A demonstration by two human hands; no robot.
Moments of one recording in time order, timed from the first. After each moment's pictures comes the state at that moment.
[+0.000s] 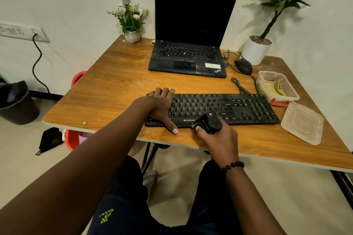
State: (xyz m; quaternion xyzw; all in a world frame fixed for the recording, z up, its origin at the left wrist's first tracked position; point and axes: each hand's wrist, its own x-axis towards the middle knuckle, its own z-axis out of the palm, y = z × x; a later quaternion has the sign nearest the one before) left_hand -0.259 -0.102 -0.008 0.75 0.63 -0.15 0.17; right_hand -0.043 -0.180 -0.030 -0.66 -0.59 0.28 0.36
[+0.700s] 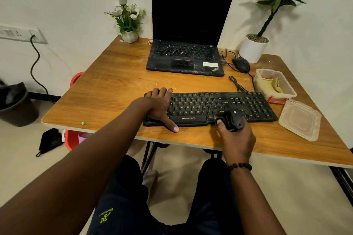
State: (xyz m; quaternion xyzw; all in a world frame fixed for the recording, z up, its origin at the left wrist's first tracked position) left_hand -0.257 -0.106 -0.010 0.75 0.63 -0.14 0.16; right_hand -0.017 -0.179 -0.031 -0.70 -0.48 0.24 0.47
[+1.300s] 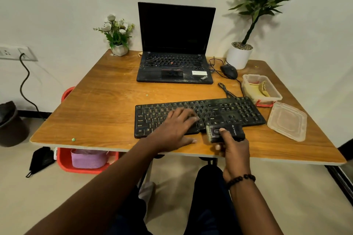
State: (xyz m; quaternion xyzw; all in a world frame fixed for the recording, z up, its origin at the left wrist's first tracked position) left_hand -0.189 -0.137 -0.049 0.87 0.48 0.13 0.05; right_hand 0.003 -0.182 -0.037 -0.61 -0.28 0.48 0.57
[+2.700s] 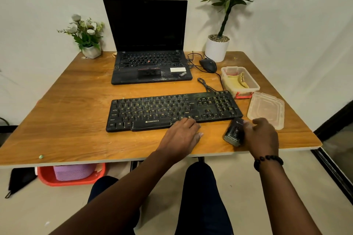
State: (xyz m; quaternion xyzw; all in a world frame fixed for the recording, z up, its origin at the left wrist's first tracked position) left_hand -0.106 -0.135 -0.074 0.86 0.46 0.23 0.00; right_hand 0.120 -0.145 -0.025 -0.81 -0.47 0.13 0.31
